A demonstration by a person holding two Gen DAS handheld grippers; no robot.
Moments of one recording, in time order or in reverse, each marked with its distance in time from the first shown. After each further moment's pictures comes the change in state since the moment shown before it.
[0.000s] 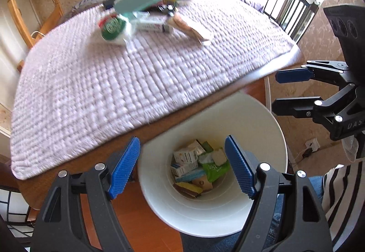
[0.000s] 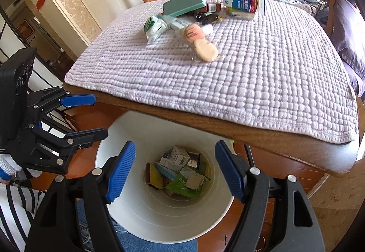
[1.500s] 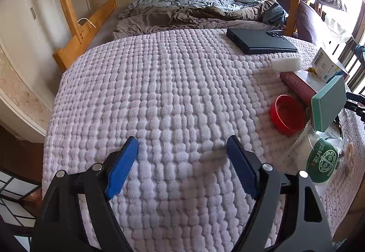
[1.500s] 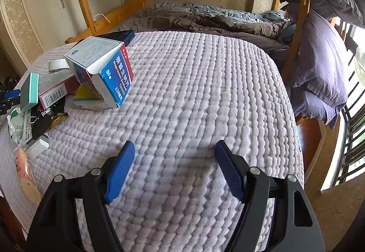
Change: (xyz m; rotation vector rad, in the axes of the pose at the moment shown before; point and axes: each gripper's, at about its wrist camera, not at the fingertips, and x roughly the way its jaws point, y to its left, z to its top) left arm 0.088 0.231 0.123 -0.241 -0.102 0.206; right arm 0.060 -0.198 0.165 0.027 -0.121 -0.285
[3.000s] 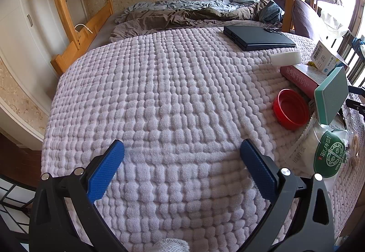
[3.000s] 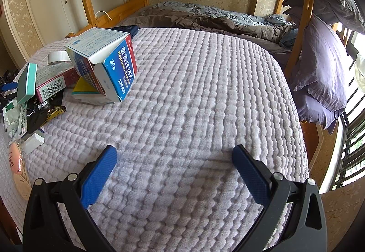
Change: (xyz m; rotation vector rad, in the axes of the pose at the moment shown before) left arm 0.006 -0.002 -0.005 0.031 -0.018 0.002; right arm 0.008 0.014 -0.005 -0.026 0.003 -0.019
